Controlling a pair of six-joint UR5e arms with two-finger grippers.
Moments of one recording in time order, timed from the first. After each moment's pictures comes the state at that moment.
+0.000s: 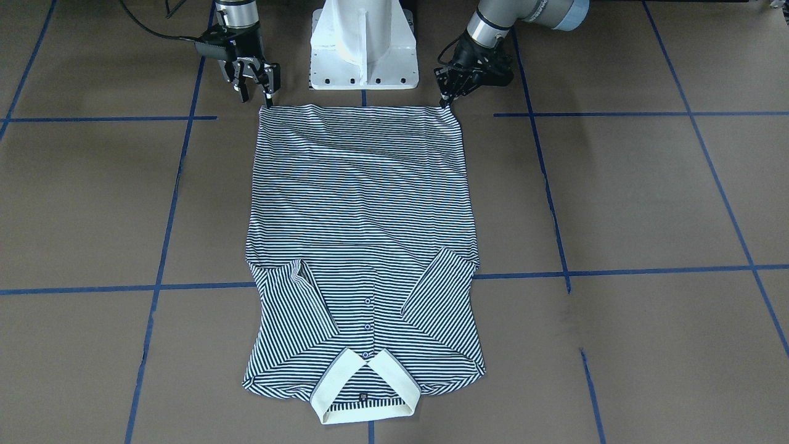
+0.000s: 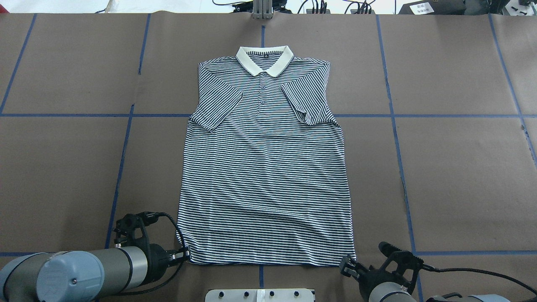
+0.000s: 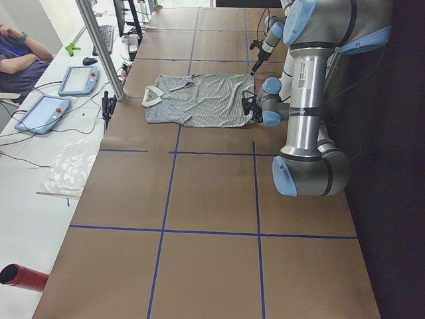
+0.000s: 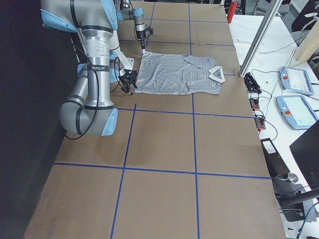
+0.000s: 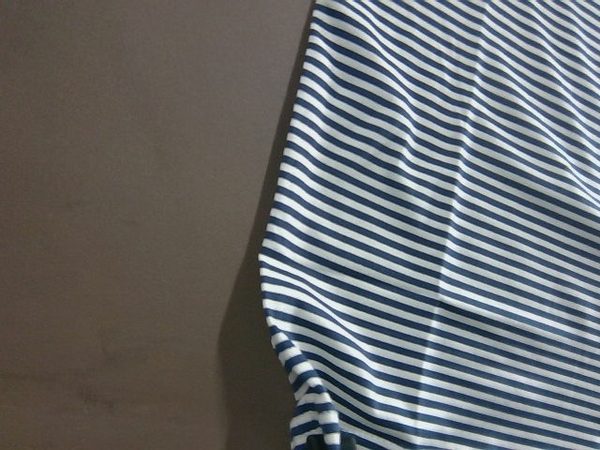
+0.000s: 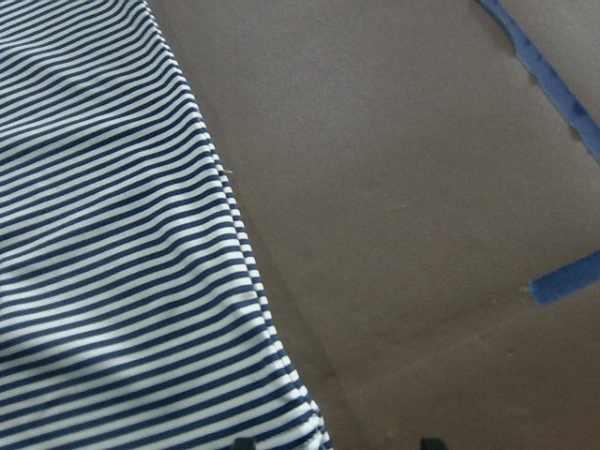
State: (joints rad) left arm -0.11 -1.66 -2.03 -2.14 -1.52 -1.74; right arm -0.11 -1.55 2.14 -1.45 1.13 2.11
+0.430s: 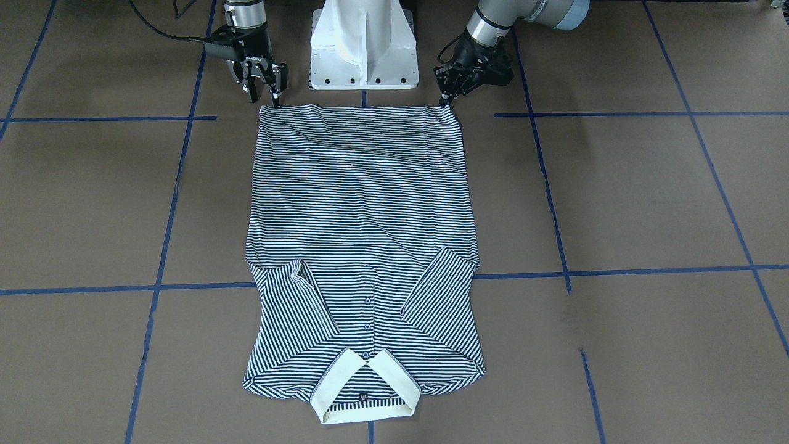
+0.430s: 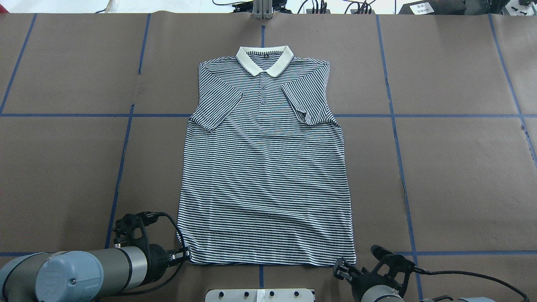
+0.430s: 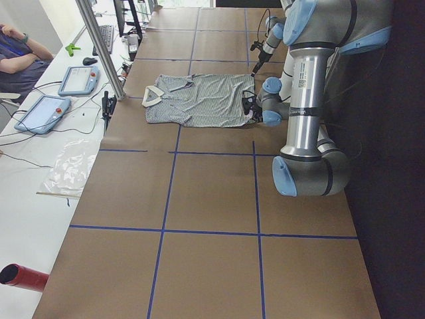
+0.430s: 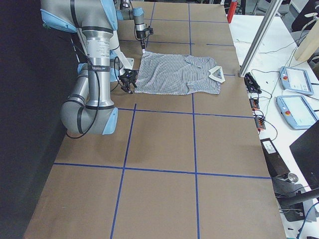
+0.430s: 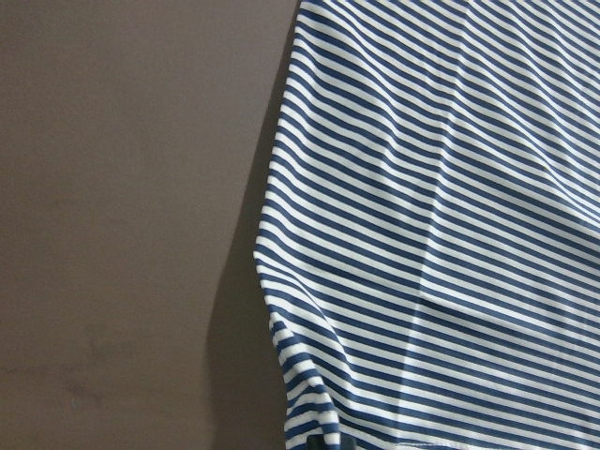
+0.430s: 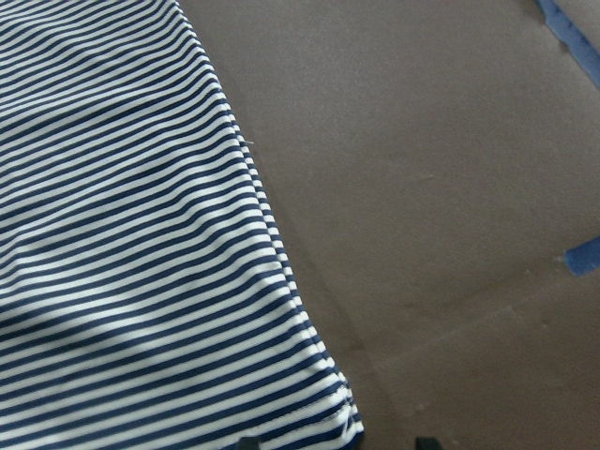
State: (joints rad) left arm -0.11 -1.65 -2.04 -2.14 -1.52 -1.74; right arm -0.12 -1.51 2.11 -1.45 1.12 2.11
